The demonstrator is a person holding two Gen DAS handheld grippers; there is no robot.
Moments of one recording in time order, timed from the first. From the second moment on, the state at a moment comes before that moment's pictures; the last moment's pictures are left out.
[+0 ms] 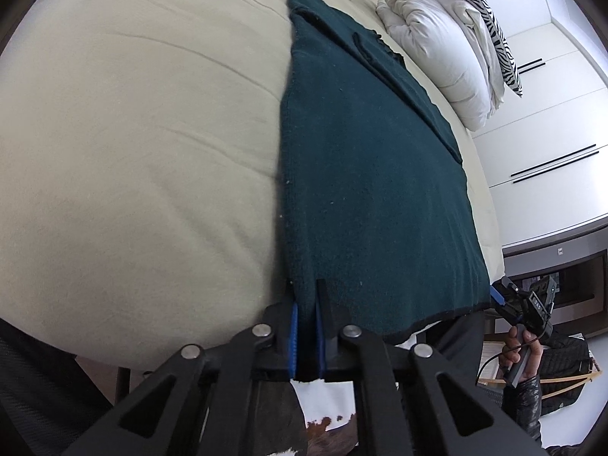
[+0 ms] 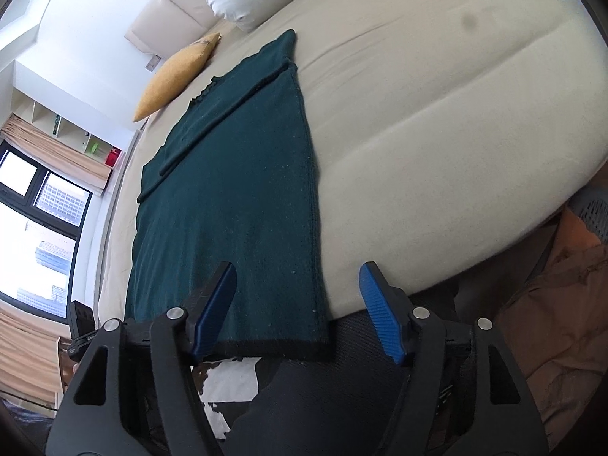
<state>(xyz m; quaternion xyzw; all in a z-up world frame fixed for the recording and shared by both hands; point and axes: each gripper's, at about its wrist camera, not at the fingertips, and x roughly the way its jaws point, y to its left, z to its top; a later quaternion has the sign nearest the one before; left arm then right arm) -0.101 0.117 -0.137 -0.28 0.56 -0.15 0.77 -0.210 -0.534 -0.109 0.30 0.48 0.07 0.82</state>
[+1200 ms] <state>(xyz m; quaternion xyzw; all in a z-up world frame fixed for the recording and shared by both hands) -0.084 0.134 -0.064 -0.38 0.44 -0.21 0.79 -0.196 -0.534 -0.067 0.40 0.40 0.16 0.81</state>
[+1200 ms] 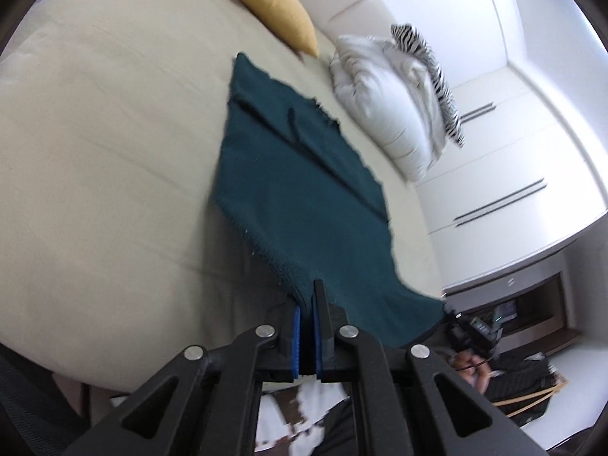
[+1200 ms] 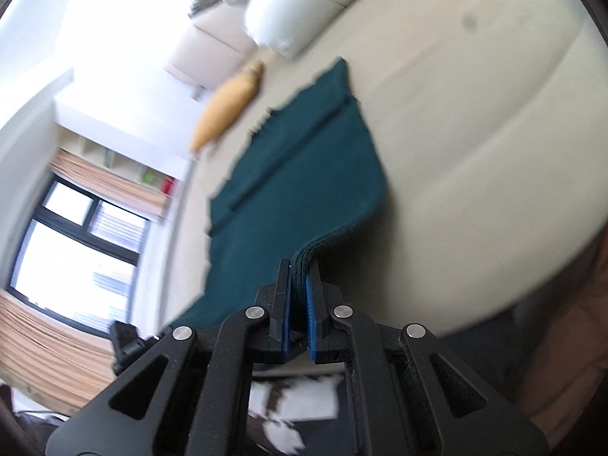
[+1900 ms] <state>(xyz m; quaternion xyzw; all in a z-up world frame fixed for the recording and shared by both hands) 0.065 0.165 -0.038 -0.50 0.35 -0.21 0.76 -0.023 -0.549 -0.004 0.43 0.29 0.12 0.84</state>
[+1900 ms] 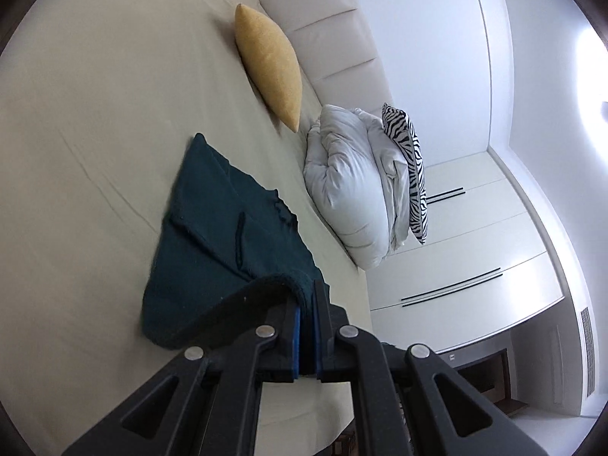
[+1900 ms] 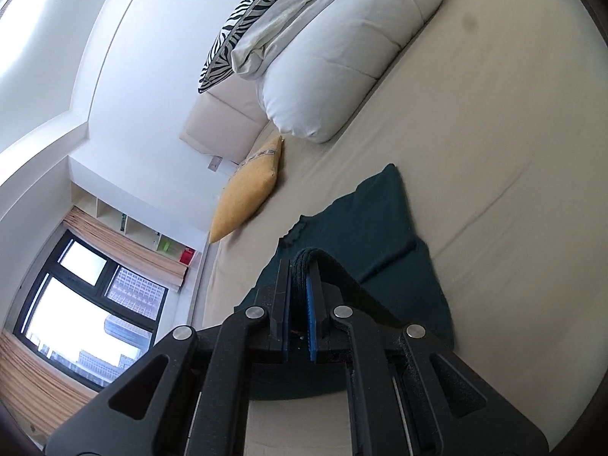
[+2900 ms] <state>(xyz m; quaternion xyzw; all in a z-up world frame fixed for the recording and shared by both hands) 0.303 0.174 -0.150 -0.50 0.43 -0.10 0.74 0.273 -0.548 -0.112 0.41 0.38 0.01 0.83</state>
